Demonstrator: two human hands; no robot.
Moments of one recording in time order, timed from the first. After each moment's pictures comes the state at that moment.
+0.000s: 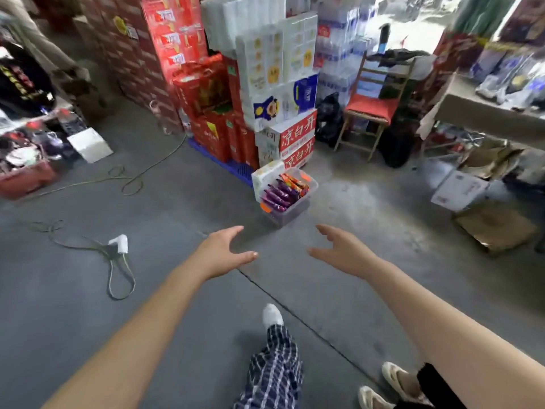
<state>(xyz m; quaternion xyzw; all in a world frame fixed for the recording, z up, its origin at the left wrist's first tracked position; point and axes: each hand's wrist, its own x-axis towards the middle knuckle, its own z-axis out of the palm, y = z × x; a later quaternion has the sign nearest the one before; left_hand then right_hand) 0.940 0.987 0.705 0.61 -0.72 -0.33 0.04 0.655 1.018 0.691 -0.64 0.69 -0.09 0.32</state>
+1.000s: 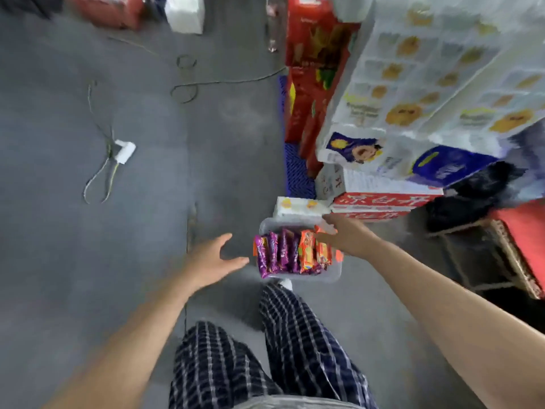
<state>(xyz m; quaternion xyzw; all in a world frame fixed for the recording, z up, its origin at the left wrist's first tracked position) 0.759 0.428 0.594 0.82 -0.32 -0.47 0.11 0.552 0.201 0.596 -0.79 0.44 0.26 0.33</state>
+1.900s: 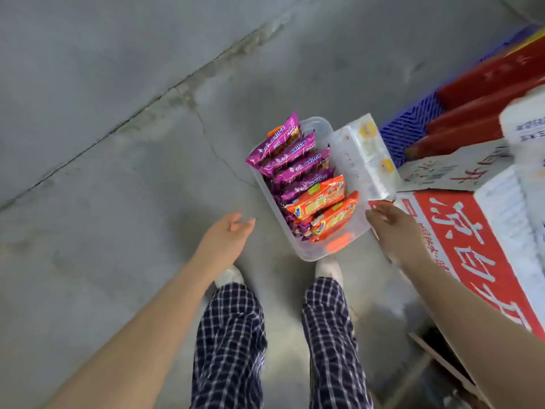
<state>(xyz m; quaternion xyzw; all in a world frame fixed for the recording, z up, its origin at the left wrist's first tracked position) 0.446 0.389 0.251 0.74 0.28 -0.42 0.44 0.474 0.096 0.282 -0.86 0.30 0.28 0.31</state>
